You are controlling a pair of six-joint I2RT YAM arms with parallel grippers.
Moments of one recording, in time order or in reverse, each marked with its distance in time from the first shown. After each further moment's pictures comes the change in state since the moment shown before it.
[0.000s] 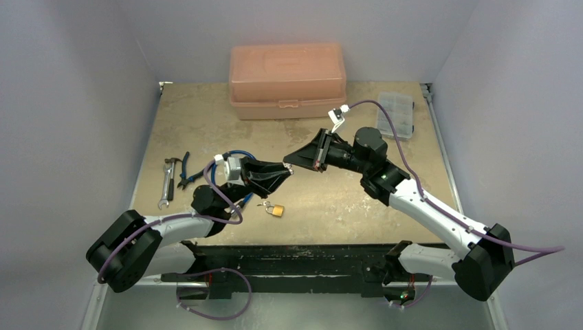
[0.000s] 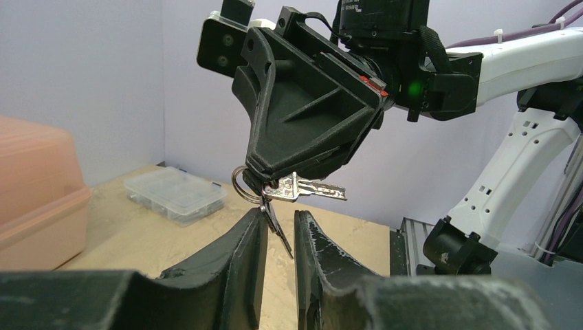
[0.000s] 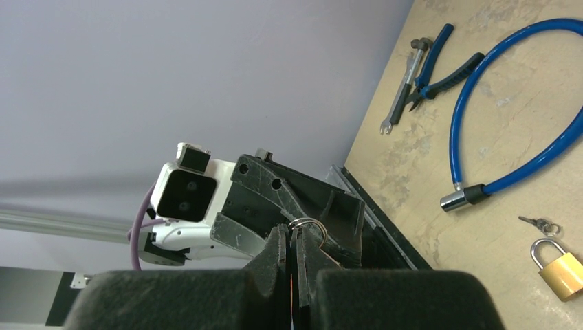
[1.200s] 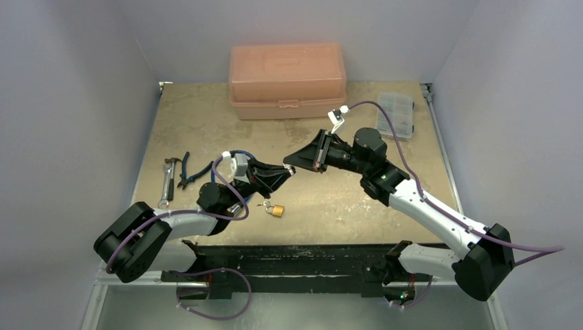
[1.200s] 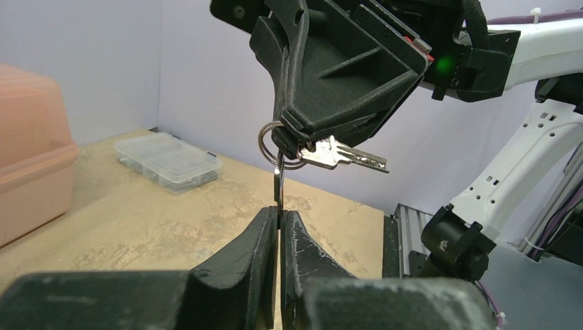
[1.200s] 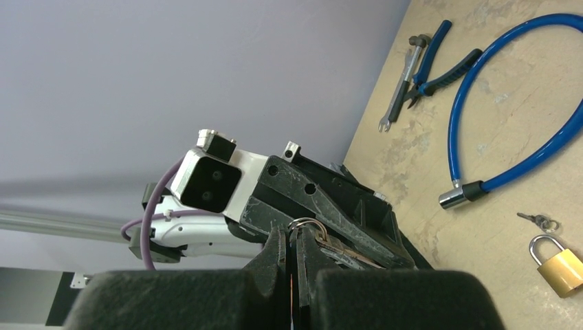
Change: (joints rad) left arm 0.000 0.081 -0.001 0.000 -0.009 -0.046; right arm -0.003 0.000 -0.005 -0.002 0.000 0.000
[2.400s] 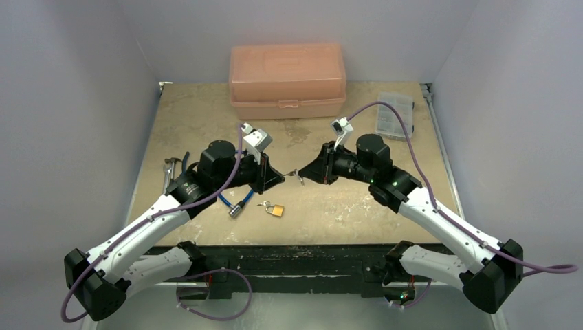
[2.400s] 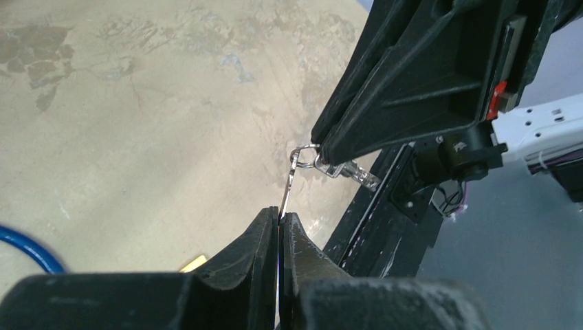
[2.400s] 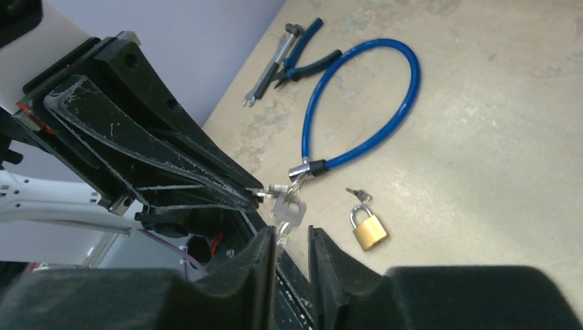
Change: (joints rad) left arm -0.009 -0.337 0.580 -1.769 -0.079 0.154; right arm 0.003 -0.109 -0.007 -0.334 0.122 -0.554
